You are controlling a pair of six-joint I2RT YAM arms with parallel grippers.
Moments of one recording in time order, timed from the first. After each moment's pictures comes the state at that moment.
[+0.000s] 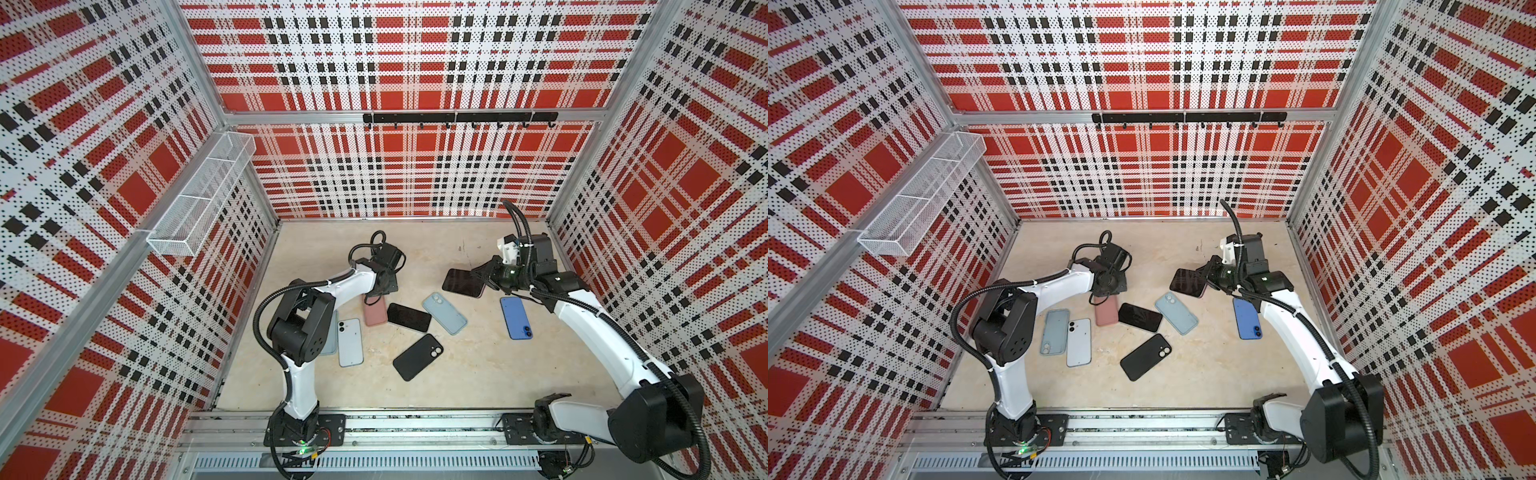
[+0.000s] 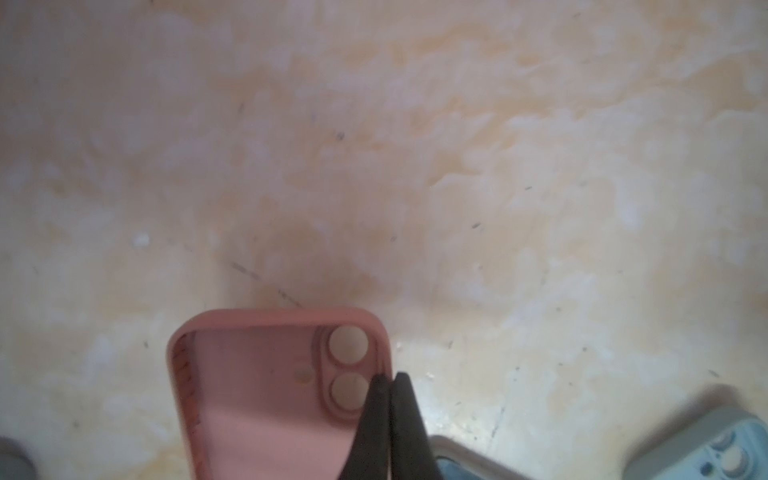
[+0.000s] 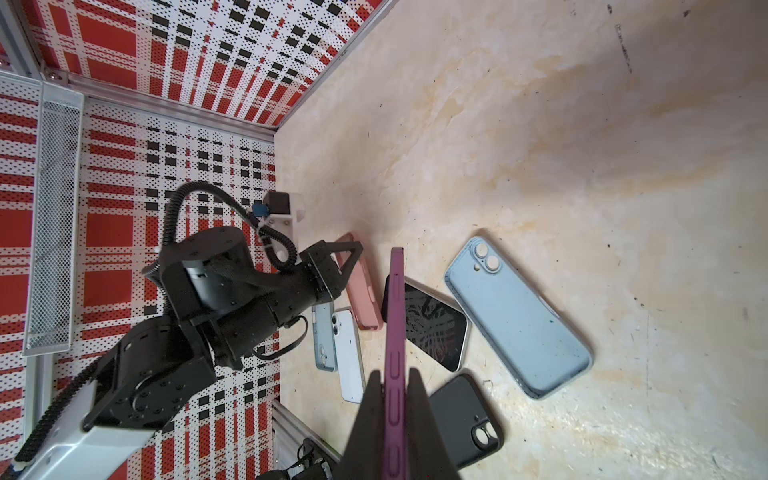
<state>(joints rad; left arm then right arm) -0.51 1.94 1.41 -0.56 -0.22 -0.55 0.23 1.26 1.10 -0.53 -0.46 0.75</state>
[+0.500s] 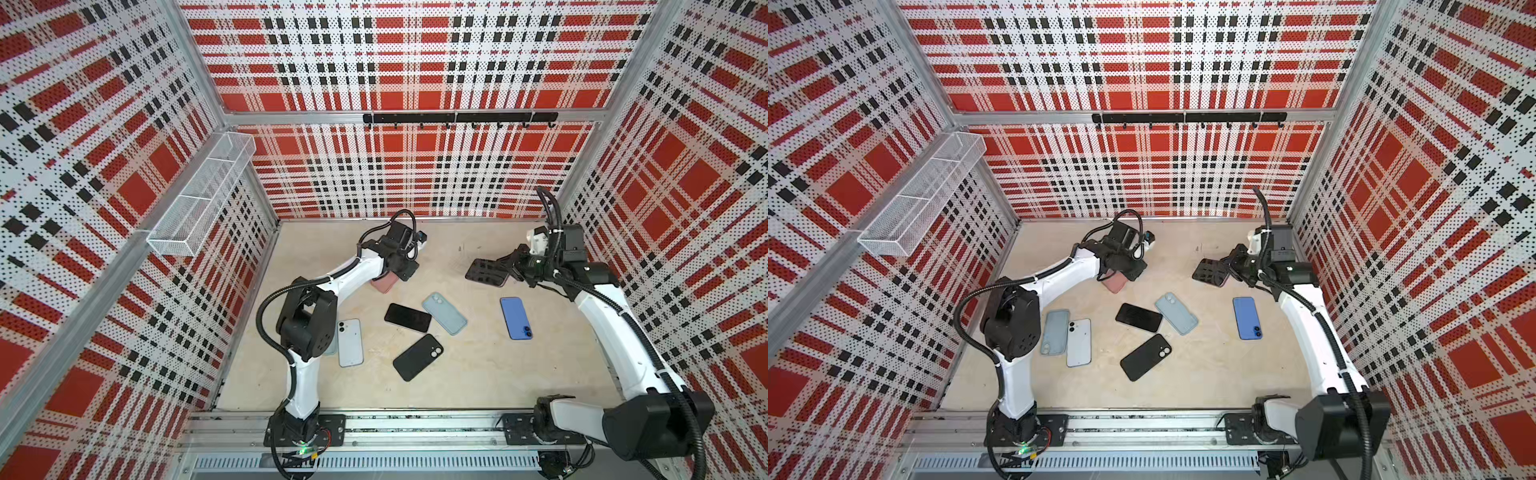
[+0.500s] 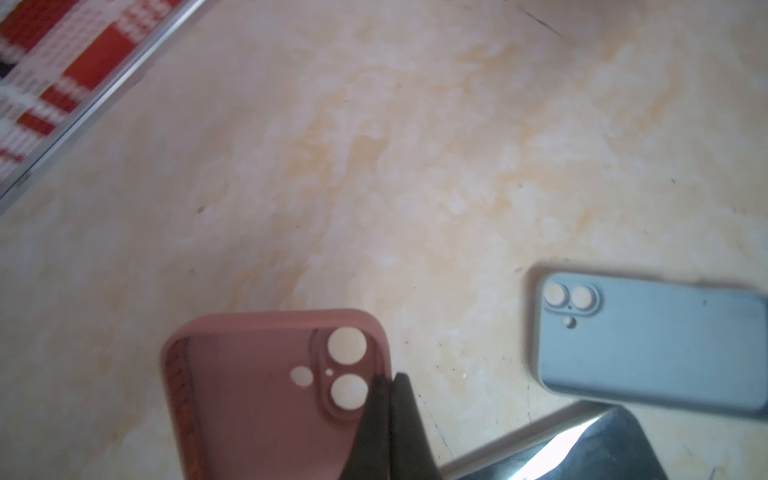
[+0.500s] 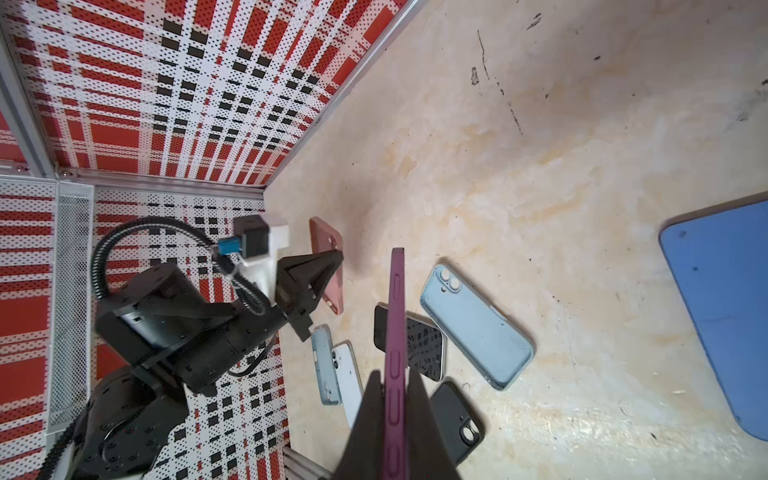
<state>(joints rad) -0.56 2.02 1.63 -0.60 0.10 0.37 0.07 1.28 1.28 -0.77 -0.46 0.72</state>
